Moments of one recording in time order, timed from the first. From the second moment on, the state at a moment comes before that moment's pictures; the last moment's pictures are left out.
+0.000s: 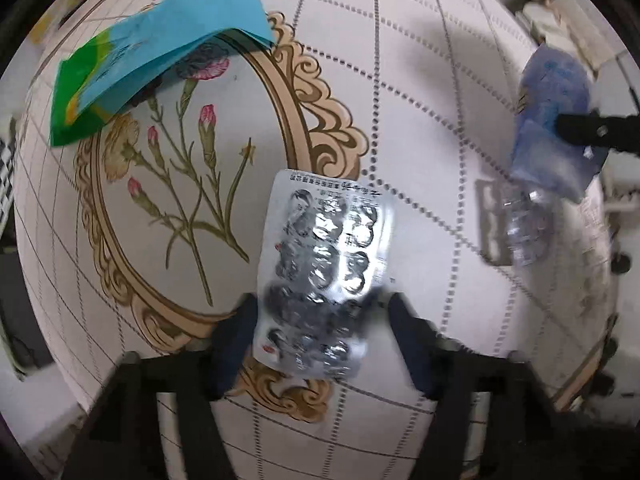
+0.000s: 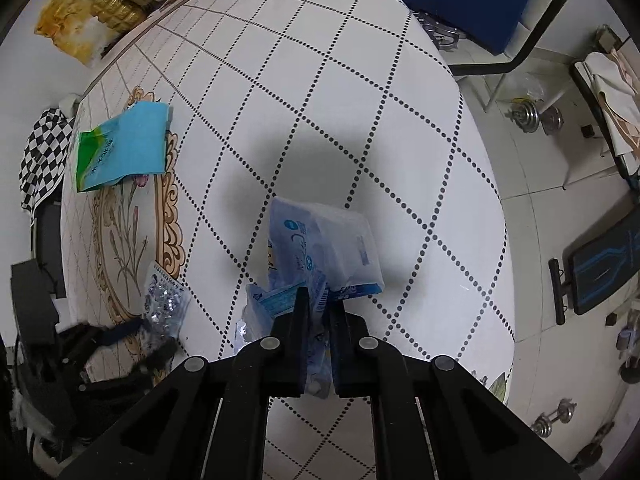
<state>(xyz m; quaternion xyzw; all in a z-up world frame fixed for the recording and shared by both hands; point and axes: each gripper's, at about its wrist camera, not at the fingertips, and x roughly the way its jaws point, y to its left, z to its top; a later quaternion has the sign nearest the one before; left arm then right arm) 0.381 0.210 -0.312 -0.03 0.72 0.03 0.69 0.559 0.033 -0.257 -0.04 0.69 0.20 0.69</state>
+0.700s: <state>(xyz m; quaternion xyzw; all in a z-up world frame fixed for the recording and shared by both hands) 0.317 0.205 -0.273 -0.16 0.66 0.13 0.72 0.538 0.020 -0.242 -0.03 0.67 0.22 0.71</state>
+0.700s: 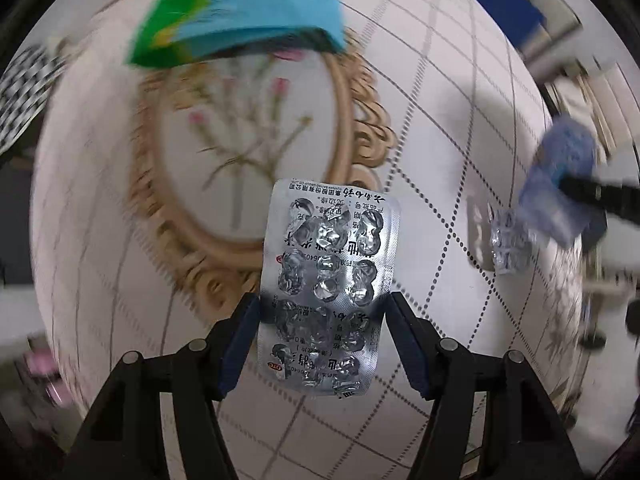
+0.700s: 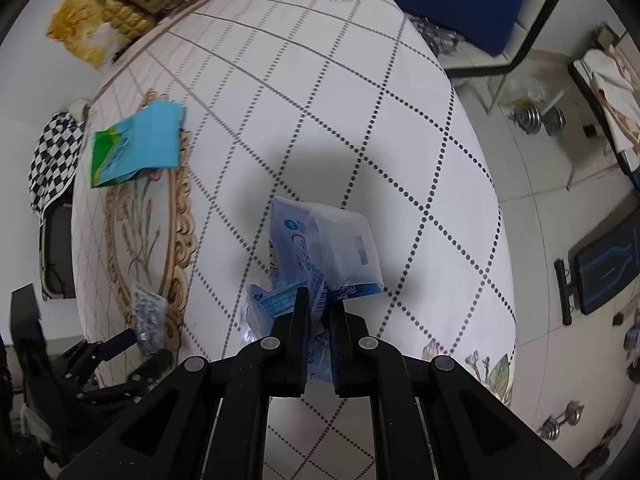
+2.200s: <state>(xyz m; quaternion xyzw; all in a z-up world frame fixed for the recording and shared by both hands) -0.070 0.137 -0.670 -0.40 0.68 0.15 0.59 0.012 -0.087 -0.655 -0.04 0.79 0.22 0.57</state>
